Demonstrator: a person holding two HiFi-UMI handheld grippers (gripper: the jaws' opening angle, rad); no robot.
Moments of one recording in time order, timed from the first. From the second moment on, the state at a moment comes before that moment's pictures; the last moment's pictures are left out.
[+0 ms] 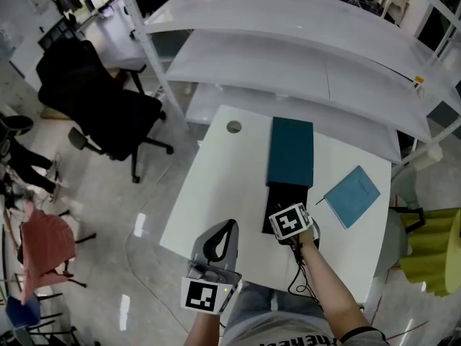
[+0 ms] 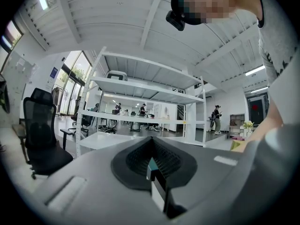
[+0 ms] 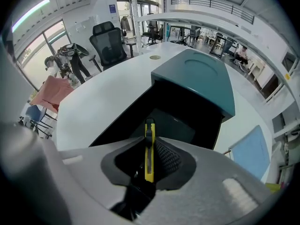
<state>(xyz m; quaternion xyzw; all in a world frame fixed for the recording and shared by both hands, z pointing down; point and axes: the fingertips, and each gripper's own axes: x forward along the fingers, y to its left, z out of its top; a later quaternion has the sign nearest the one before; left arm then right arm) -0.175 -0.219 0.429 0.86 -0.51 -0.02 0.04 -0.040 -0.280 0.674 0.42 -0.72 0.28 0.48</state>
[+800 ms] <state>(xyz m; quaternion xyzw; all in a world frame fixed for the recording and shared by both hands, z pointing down) -0.182 -0.215 0.427 0.85 -0.52 -0.03 0.04 -0.038 -0.274 0.674 0.41 -0.72 0.28 0.48</state>
